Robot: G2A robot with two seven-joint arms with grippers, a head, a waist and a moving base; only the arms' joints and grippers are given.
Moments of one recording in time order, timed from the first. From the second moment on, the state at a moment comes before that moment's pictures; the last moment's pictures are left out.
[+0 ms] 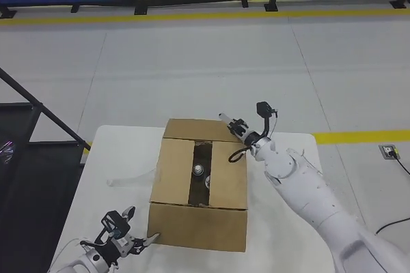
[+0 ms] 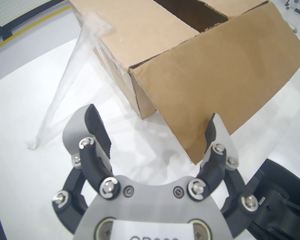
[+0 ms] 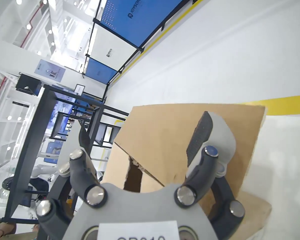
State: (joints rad) left arm 1.66 -1.09 -1.63 -1.80 1.38 -0.61 0.04; right arm -0.29 -1.39 0.60 -0.61 0.12 -0.36 0.08
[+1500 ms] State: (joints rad) left arm 1.75 -1.10 -1.83 -1.85 1.12 -0.47 0.13; right arm -0.44 -1.39 0.70 -0.91 0.28 -0.12 0.88
